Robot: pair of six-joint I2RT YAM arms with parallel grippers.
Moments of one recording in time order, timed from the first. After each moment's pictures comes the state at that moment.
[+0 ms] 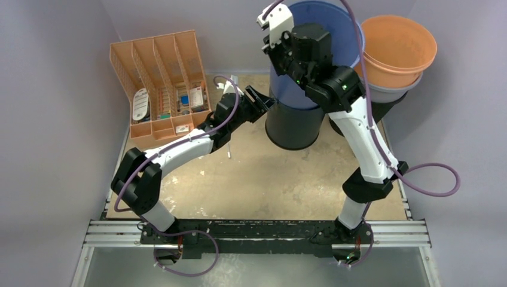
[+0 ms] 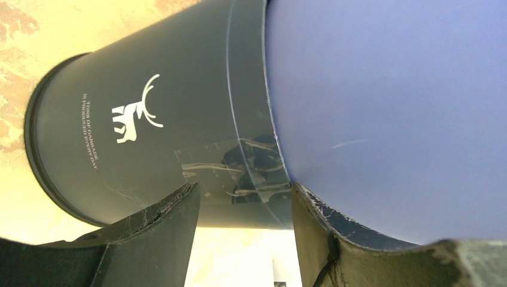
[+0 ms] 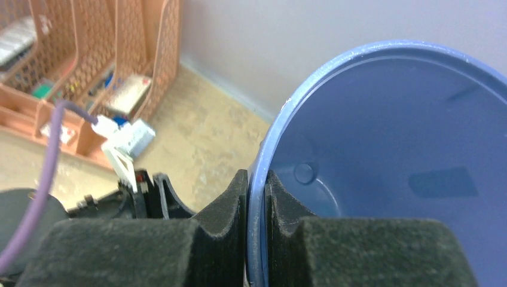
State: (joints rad) left arm -0.68 1.61 1.14 0.27 -0.05 -1.12; right arm 0.76 1.77 2.44 -0.91 0.35 -0.27
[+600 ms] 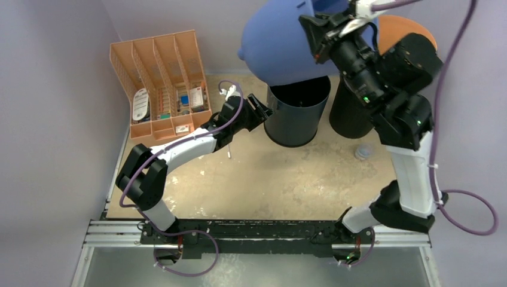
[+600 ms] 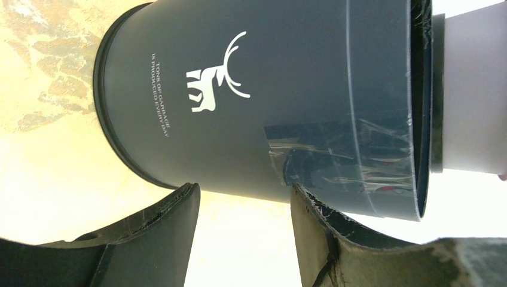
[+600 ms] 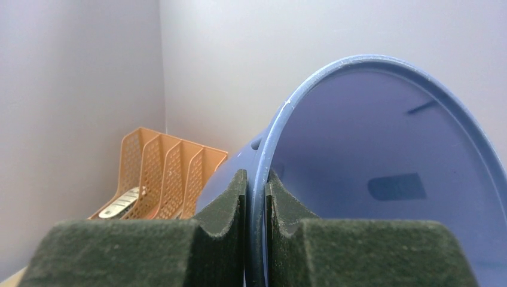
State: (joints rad) left arm -0.67 1.66 1.14 0.13 -0.06 -1.09; right arm 0.80 1.52 2.44 -0.58 0.22 -0.22
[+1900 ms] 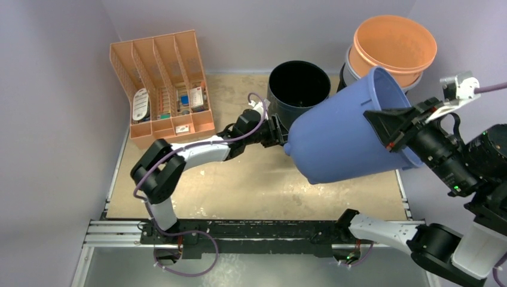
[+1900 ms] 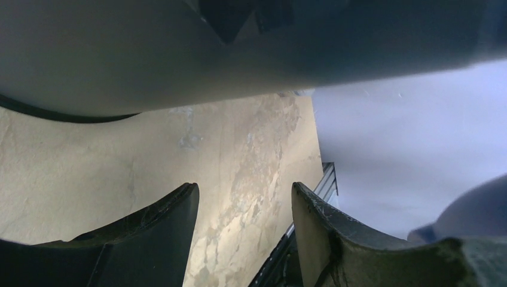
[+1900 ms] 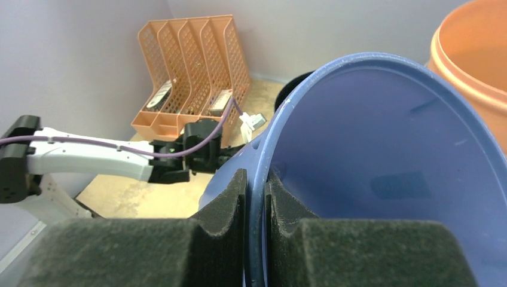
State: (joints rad) left arm -0.78 1.75 1.10 0.27 0.25 -0.97; right arm 0.80 1.00 2.17 -1.19 0.33 0.18
